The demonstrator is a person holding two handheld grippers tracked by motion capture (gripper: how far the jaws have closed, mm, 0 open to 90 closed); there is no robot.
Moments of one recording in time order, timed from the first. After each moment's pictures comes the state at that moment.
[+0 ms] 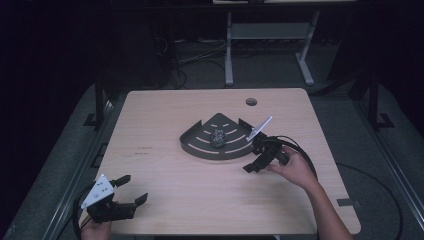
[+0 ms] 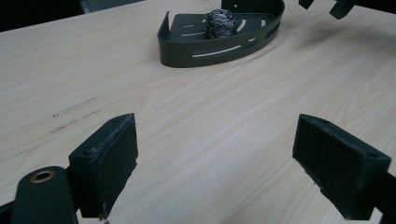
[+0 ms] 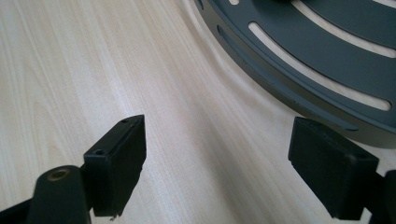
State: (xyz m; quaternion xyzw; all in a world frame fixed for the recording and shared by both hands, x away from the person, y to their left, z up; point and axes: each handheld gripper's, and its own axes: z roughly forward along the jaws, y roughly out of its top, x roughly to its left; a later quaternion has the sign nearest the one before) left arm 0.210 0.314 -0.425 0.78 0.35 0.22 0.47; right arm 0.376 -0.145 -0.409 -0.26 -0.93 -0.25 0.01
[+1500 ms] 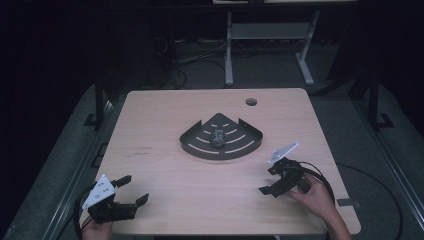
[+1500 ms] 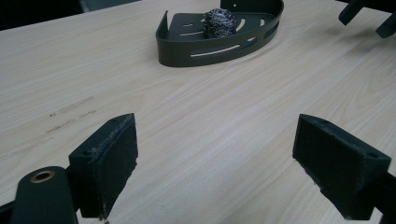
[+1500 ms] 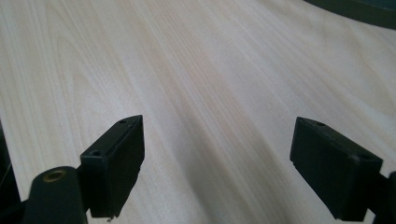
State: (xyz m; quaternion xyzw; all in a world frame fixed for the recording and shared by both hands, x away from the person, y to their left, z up) left arm 0.209 0.312 -0.426 0.78 0.35 0.22 0.47; right arm 0.309 -0.195 -0.436 -0.29 -0.91 -0.29 -0.01
